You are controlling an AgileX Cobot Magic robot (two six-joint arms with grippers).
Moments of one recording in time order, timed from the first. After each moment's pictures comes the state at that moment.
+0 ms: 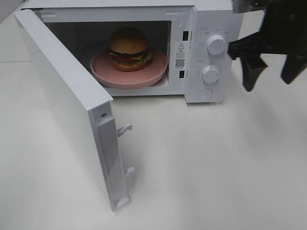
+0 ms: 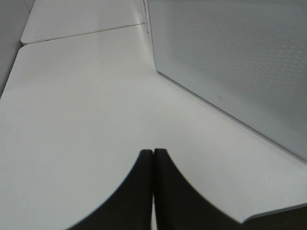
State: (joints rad) left arm 0.02 0.00 -0.50 -0.13 1.06 0.23; right arm 0.33 1.69 -1.40 -0.12 1.21 0.15
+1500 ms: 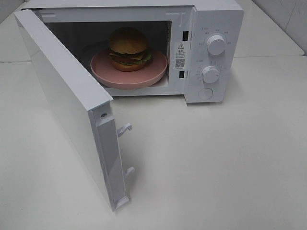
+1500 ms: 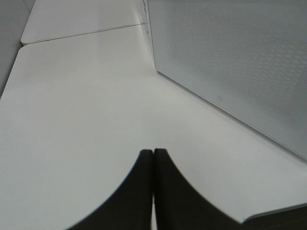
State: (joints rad) left arm 0.02 0.00 -0.50 -0.13 1.06 0.23; right arm 0.19 0.02 -0.53 -0.09 1.07 0.07
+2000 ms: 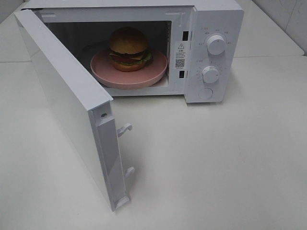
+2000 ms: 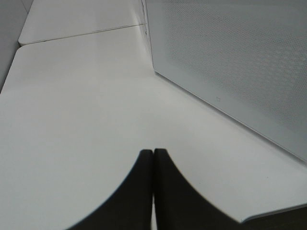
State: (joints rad) left arm 0.02 0.00 -0.50 -0.14 1.05 0.23; right arm 0.19 0.00 -0.51 0.06 1.02 -0.10
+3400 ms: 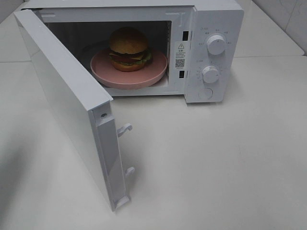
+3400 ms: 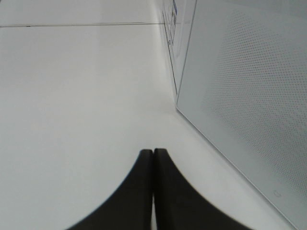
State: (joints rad) left arm 0.02 1.05 -0.50 -0.64 0.14 0.64; right arm 0.19 0.00 -0.50 0.06 1.02 -0.10
